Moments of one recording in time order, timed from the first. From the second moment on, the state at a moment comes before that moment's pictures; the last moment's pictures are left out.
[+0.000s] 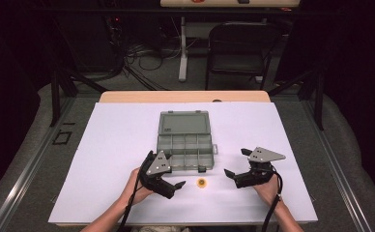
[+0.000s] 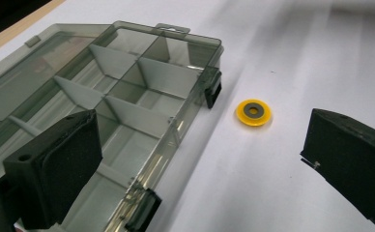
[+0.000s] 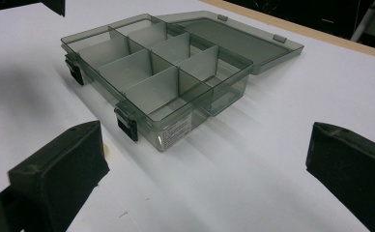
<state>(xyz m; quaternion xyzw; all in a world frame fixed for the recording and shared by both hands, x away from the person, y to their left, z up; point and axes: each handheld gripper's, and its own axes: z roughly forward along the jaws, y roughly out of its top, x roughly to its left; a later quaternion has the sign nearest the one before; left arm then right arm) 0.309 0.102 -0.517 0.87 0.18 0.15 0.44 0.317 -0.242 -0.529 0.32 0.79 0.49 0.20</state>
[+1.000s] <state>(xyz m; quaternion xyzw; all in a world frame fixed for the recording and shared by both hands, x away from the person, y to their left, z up) 0.302 0.053 -0.536 0.90 0.14 0.10 0.41 0.317 -0.242 -0.530 0.32 0.78 0.50 0.19</state>
